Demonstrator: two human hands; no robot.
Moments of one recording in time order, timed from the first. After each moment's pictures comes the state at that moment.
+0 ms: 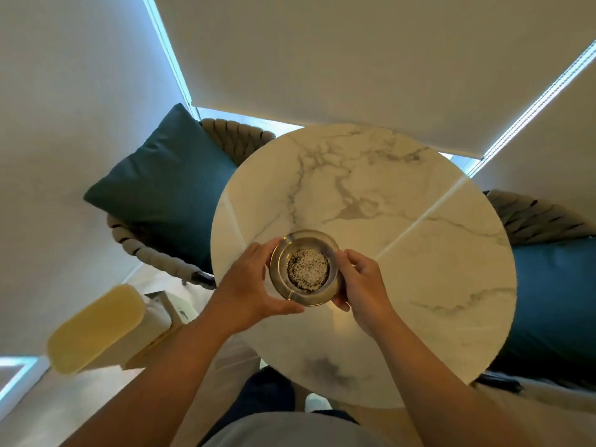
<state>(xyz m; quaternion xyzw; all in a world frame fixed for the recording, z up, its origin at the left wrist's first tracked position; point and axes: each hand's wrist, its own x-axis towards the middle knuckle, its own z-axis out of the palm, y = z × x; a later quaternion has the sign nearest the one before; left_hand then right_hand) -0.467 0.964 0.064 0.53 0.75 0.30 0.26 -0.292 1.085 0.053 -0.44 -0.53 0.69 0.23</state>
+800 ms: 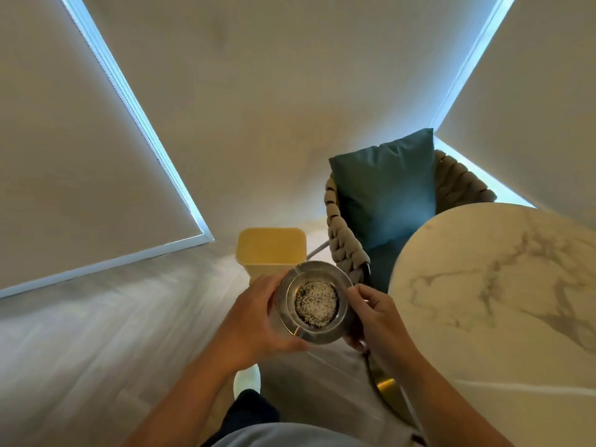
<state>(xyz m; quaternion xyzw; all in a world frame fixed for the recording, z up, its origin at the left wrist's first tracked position) -0.479 0.646 0.078 0.19 0.86 0.45 0.14 -0.429 0.861 0.067 -0.17 -0.70 0.69 -0.09</state>
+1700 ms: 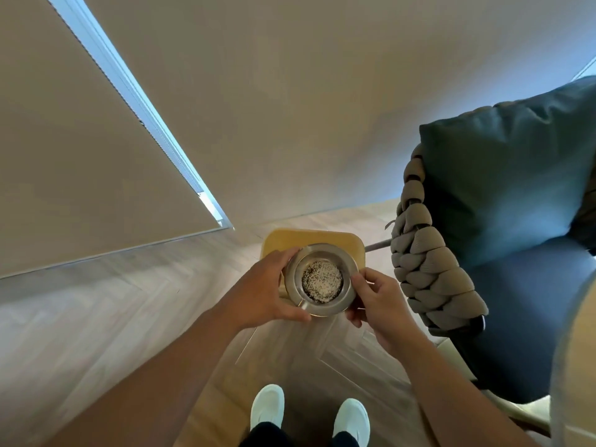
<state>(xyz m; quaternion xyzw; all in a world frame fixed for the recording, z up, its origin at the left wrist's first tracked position) -0.717 0.592 -0.139 0.17 0.88 0.38 0.22 -0.666 0.813 -0.162 -0.23 -0.68 0.68 -0.14</state>
